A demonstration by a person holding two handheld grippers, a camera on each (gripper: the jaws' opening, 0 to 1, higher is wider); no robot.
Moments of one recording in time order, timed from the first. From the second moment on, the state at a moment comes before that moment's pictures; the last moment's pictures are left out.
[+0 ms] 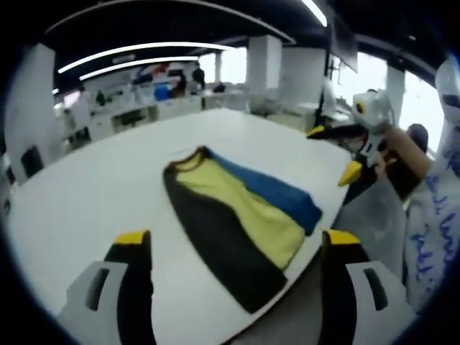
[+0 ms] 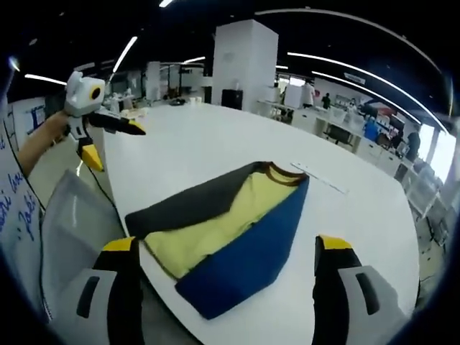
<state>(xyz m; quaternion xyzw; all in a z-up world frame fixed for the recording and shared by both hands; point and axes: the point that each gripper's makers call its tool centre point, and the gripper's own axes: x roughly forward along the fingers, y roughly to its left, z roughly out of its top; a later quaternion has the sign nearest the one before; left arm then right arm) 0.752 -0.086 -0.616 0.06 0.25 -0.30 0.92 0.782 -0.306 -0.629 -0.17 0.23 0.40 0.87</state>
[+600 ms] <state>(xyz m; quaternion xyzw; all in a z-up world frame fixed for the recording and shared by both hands) 0.728 -0.093 -0.611 0.06 0.26 -0.31 0.91 0.757 -0.333 -0.636 -0.19 0.26 0.36 0.88</state>
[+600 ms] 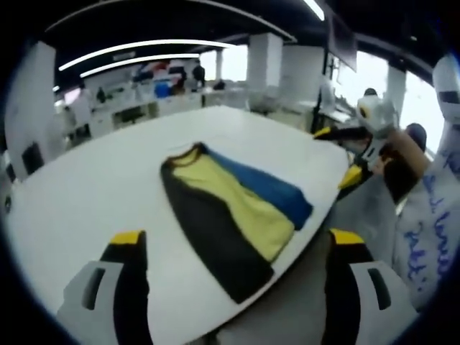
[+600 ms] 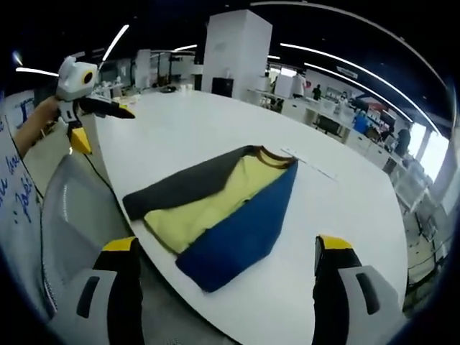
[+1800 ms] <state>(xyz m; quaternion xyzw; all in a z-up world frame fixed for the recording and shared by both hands) 0.717 -0.086 -0.607 0.04 0.26 -0.28 0.92 0.730 -0.286 -0.692 -0.17 0.31 0.44 0.83</state>
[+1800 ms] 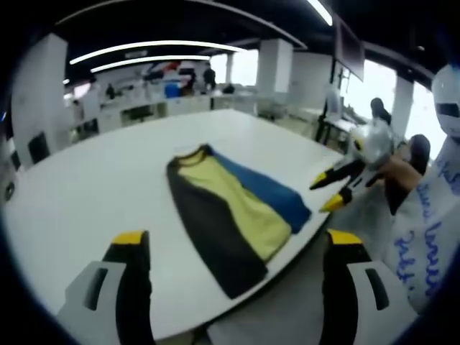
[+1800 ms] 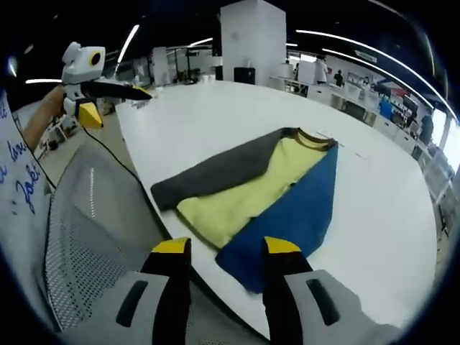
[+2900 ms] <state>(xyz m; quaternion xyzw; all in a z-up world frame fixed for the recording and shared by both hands) 0.709 -0.088 -0.609 0.03 0.27 -0.29 0.92 0.719 -0.270 -0.765 -0.19 0.40 0.48 0.76</state>
